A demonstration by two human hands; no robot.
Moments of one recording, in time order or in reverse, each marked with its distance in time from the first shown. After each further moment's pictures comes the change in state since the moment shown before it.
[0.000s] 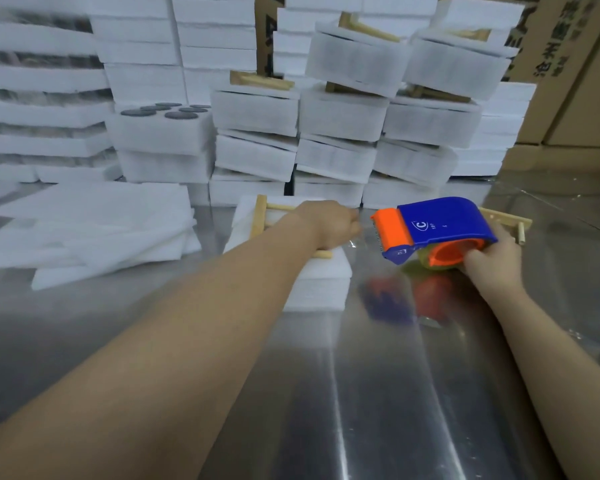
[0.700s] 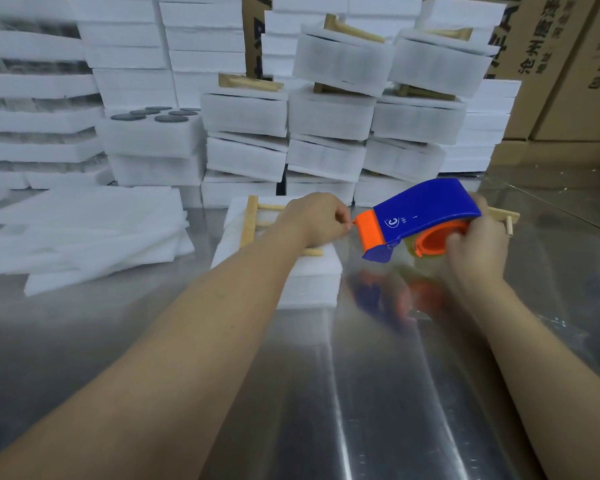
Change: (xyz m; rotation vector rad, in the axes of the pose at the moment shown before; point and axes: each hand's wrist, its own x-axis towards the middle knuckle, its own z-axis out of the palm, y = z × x) left_hand 0.001 -0.010 0.010 -0.152 0.195 0.036; right_hand -0.005 -0.027 0.009 -0.238 0.171 -0.117
